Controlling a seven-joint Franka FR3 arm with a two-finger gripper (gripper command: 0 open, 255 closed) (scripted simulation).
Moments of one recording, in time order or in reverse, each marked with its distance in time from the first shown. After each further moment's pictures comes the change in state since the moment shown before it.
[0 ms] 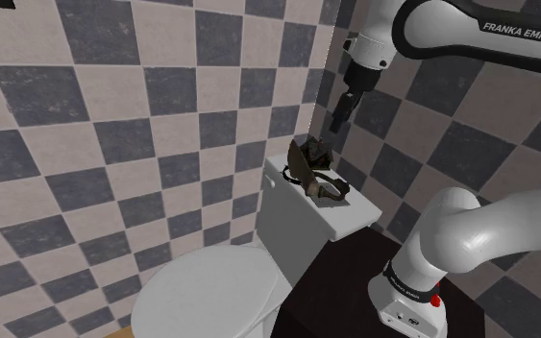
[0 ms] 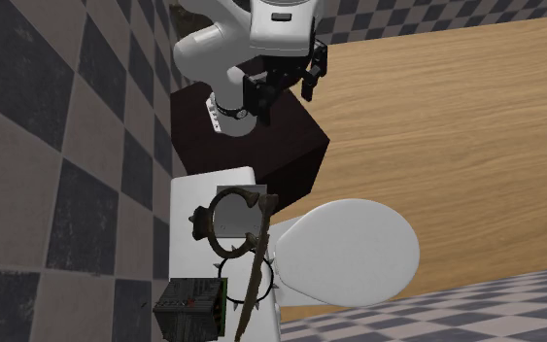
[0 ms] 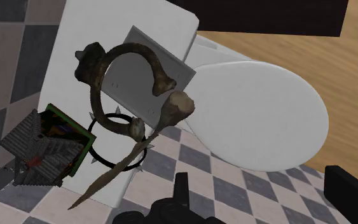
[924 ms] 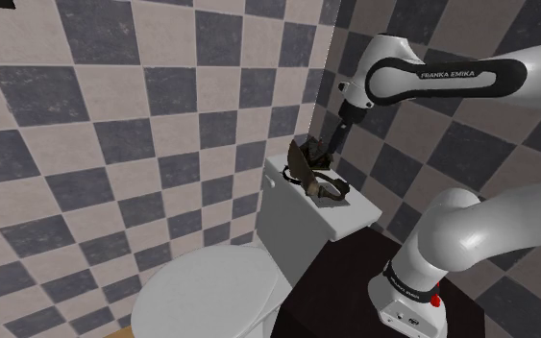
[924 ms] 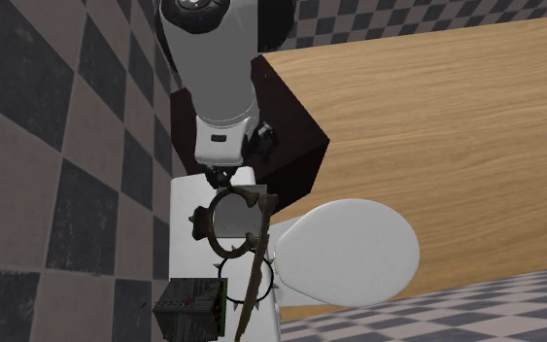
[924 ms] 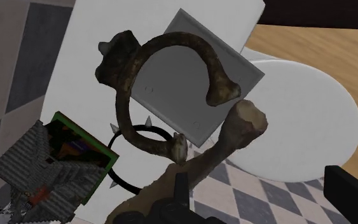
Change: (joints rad) arm -0.059 0.096 -0.228 -0.231 -0.089 0.341 -0.220
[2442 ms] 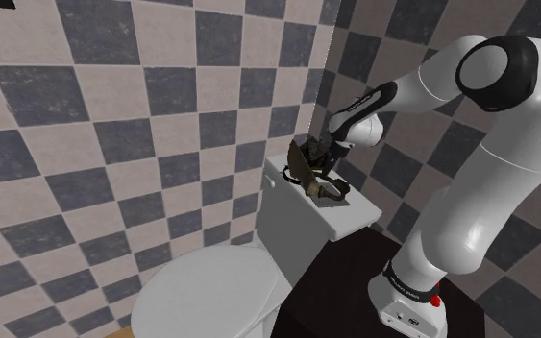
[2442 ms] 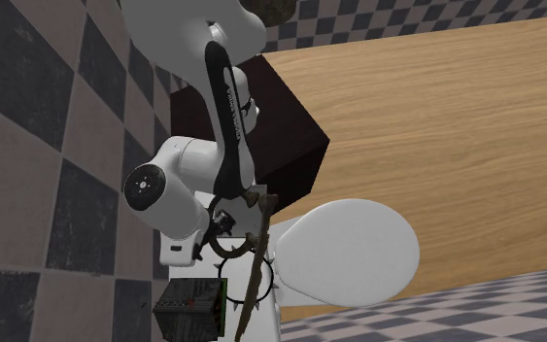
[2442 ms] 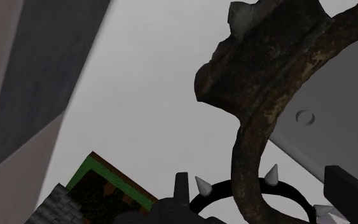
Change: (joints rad) arm 0.115 0.677 -0.423 0.038 0.349 0.583 -0.619
